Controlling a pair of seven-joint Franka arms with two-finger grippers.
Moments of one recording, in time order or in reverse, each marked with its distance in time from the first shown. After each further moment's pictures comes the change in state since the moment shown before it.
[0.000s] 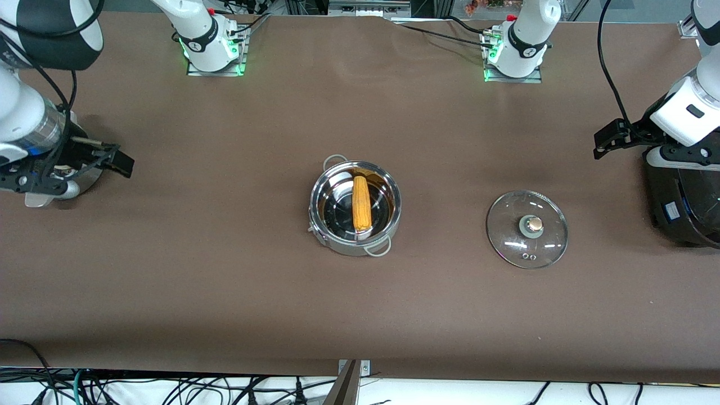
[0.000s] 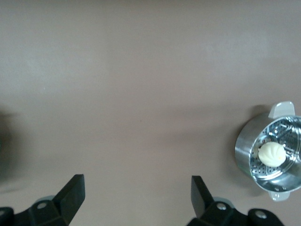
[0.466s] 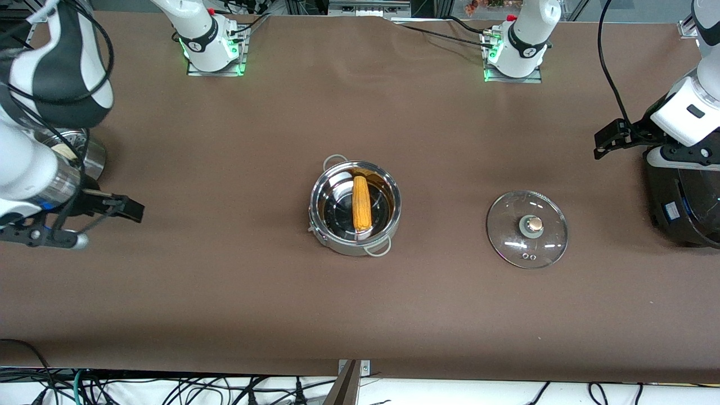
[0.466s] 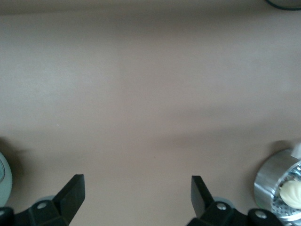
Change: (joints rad) left arm 0.000 0.000 0.000 0.000 0.000 0.000 0.000; right arm 0.000 0.232 0.016 0.244 -0.015 0.043 0.001
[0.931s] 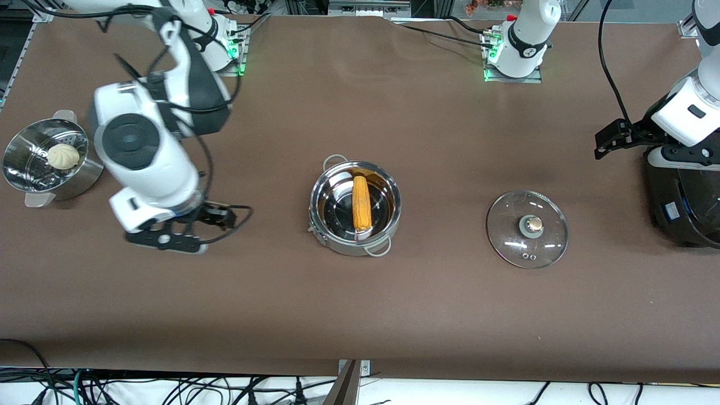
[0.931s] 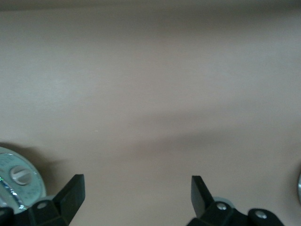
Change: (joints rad) left arm 0.000 0.000 0.002 0.000 0.000 0.000 0.000; right arm 0.192 0.143 0.007 0.081 -0.080 0.043 0.235
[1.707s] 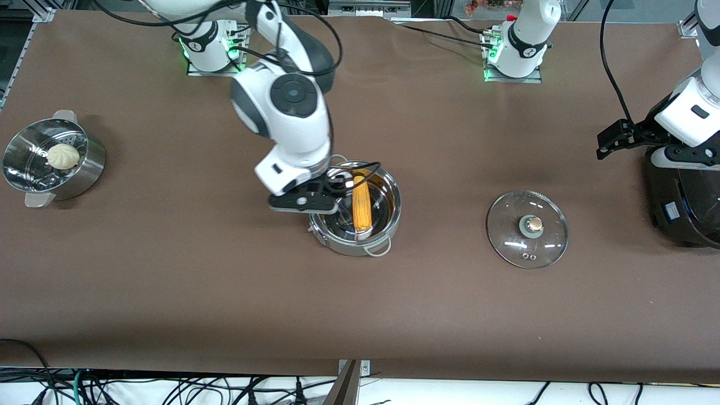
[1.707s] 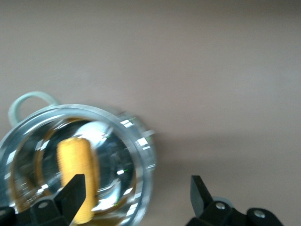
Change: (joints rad) left arm 0.002 0.000 0.004 0.000 0.000 0.000 0.000; right arm 0.234 0.084 0.125 0.000 -0.083 0.133 0.287
